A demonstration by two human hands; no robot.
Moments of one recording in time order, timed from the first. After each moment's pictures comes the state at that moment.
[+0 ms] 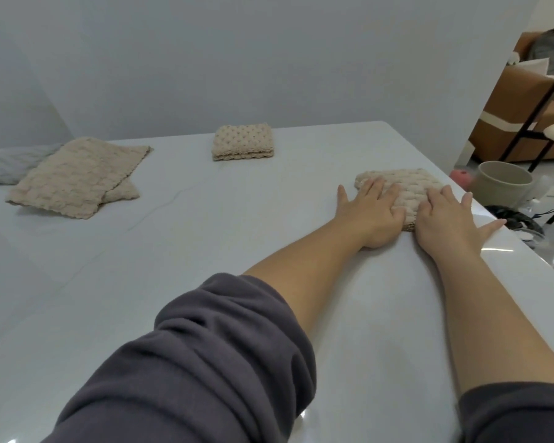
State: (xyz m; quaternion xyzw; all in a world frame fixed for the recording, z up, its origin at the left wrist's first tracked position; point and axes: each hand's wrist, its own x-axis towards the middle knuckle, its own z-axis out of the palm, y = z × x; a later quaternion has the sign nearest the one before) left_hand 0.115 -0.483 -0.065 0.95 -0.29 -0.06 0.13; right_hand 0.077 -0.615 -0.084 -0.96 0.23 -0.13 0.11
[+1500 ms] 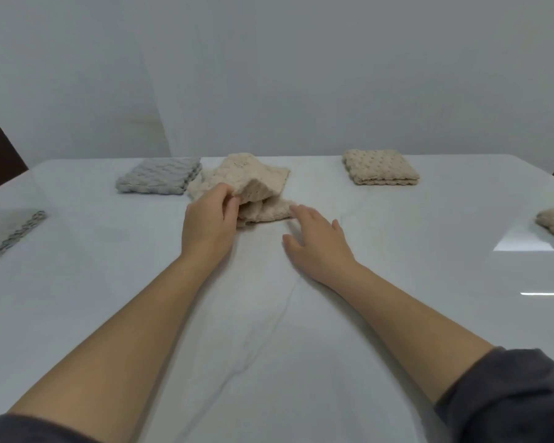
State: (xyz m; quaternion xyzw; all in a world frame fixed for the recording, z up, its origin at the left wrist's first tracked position) left_hand 0.136 0.025 -0.057 0.89 -0.04 0.30 0.34; right_hand 0.125 -0.164 -0.073 -0.96 -0.13 -0.07 0.25
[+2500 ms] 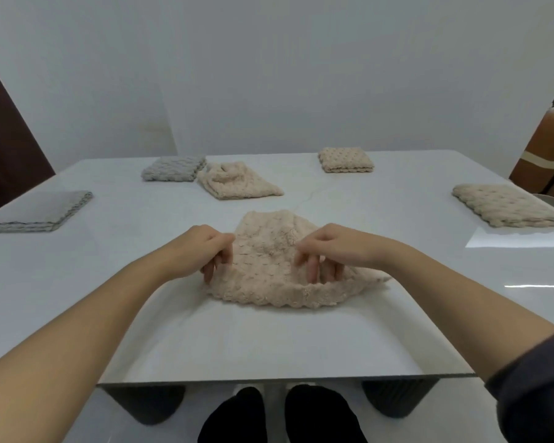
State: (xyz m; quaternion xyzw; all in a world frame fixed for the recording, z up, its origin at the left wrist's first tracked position) left_hand -0.045 0.031 -0.015 0.91 -0.08 -0.09 0.39; right_hand -0.039 -0.246 -0.005 -0.87 -0.21 0.23 0.39
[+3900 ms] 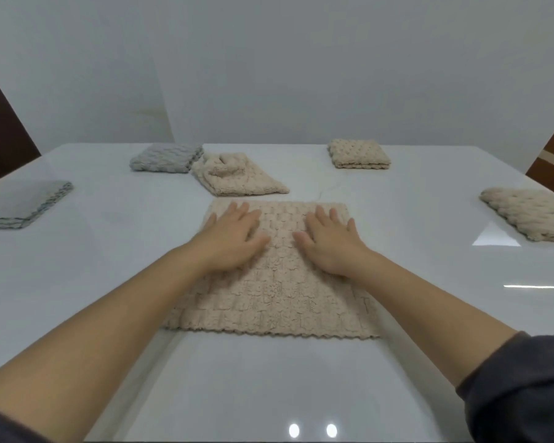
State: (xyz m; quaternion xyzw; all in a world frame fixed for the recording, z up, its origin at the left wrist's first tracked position) left_hand 0.027 -0.001 -0.045 0.99 -0.13 -0.04 0.10; right_hand 0.042 -0.213 -0.062 -0.99 -0.11 0.05 0.08
